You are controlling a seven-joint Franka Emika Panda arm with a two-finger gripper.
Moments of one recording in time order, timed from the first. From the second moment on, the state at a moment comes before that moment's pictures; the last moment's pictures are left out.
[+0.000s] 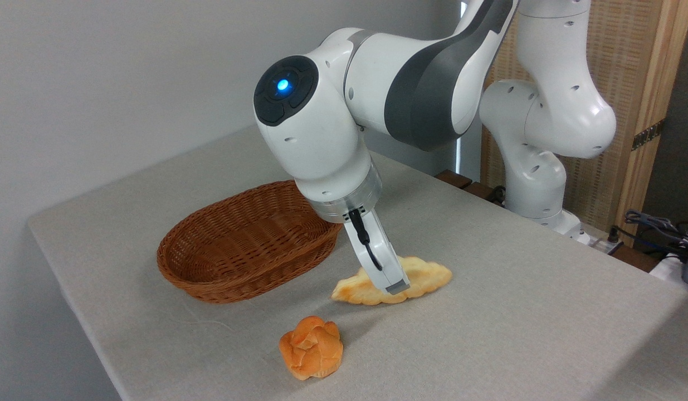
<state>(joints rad) 0.00 0.02 0.15 -1.95 -0.09 1.55 1.41</state>
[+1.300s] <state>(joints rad) 0.02 -0.02 0.05 -1.70 -0.08 1.57 0.94</state>
